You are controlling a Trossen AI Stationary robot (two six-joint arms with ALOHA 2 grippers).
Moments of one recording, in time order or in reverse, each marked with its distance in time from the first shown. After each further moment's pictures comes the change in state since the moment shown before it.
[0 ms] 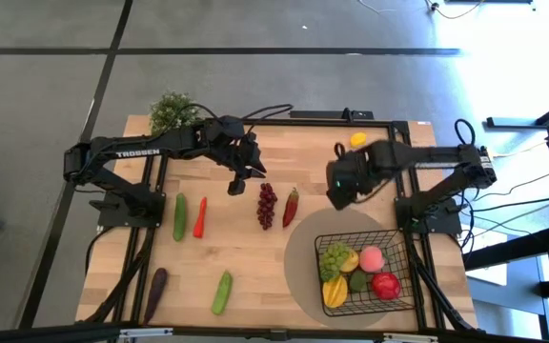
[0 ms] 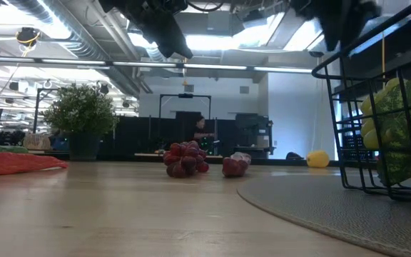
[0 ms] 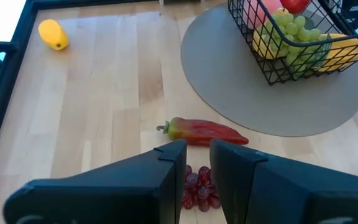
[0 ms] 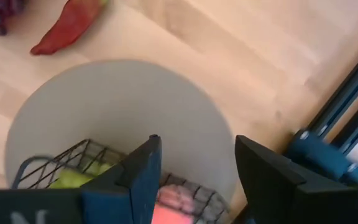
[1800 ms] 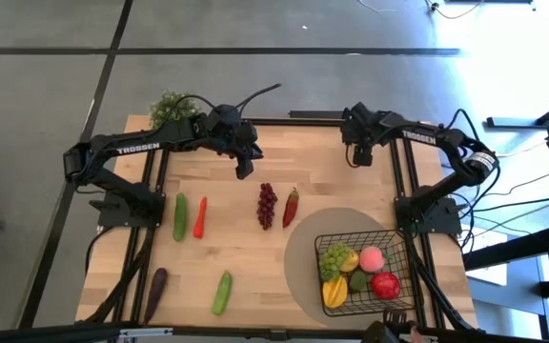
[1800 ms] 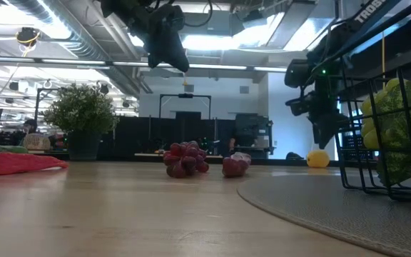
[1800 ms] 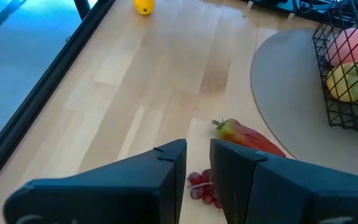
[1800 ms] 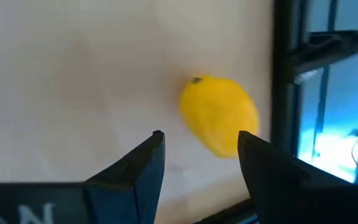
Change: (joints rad) left arm 0.100 0.002 0.000 0.005 -0.144 -0.264; right arm -0.872 -0.001 -0.648 0.910 0.150 -1.749
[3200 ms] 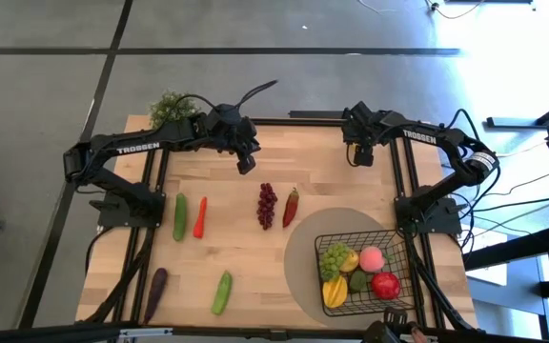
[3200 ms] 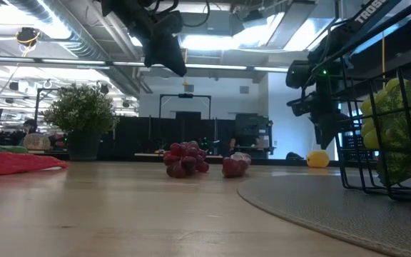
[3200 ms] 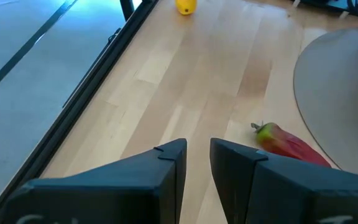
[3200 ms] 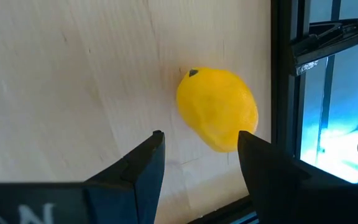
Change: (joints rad) left arm 0.005 0.000 0.000 0.000 -0.149 0.012; right arm -0.016 0.000 0.000 -0.013 -0.008 0.005
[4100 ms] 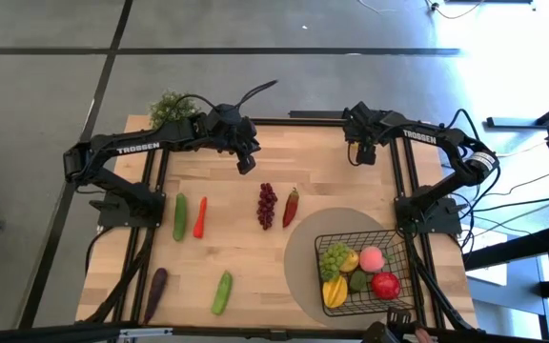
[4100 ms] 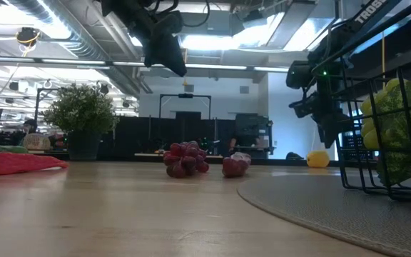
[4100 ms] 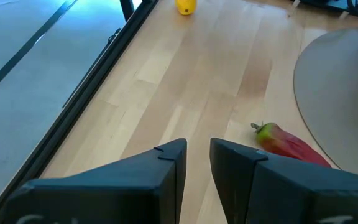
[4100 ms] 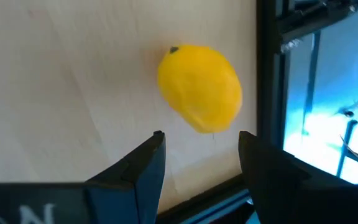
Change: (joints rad) left arm 0.000 0.000 0.000 0.000 0.000 0.000; right arm 0.000 0.000 0.000 -0.011 0.093 0.001
